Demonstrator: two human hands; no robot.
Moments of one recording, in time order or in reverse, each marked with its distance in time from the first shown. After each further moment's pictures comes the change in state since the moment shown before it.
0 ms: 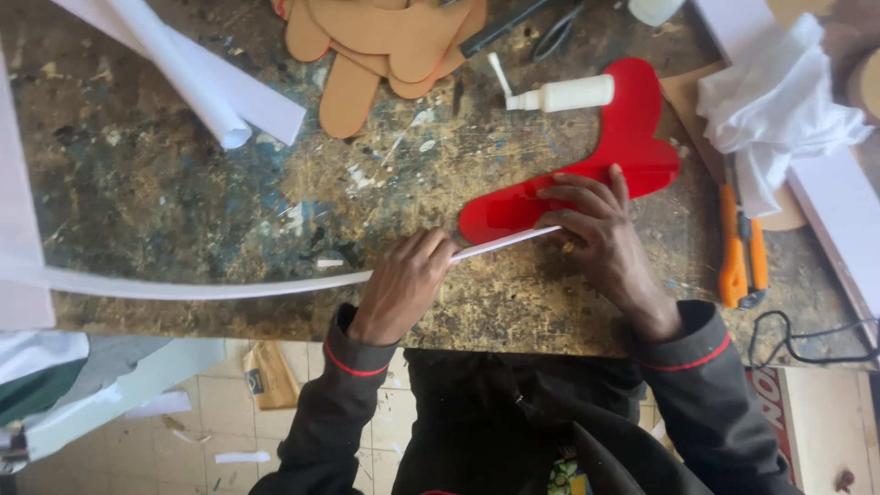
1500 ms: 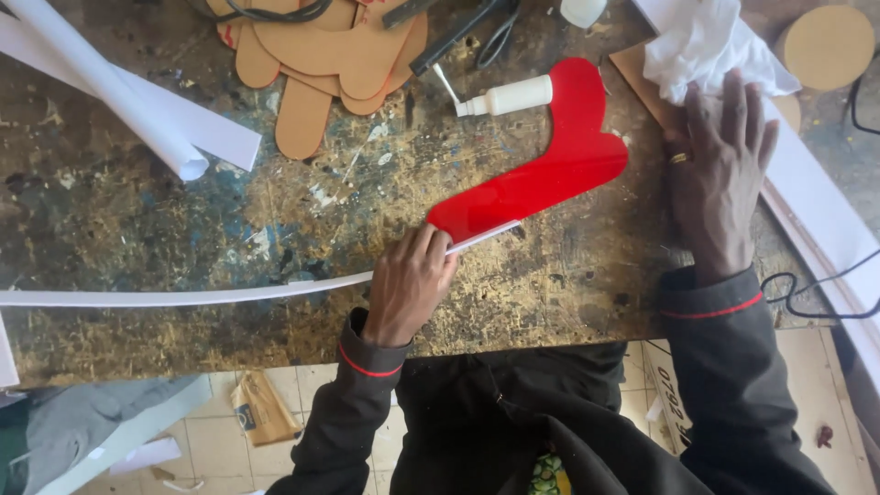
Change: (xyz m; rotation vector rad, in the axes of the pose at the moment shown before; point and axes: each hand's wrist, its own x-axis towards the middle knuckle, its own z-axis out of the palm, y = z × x) left_hand 0.034 0.037 0.012 0.077 0.259 -0.032; right_hand -0.022 0.081 -0.118 -0.554 0.168 0.471
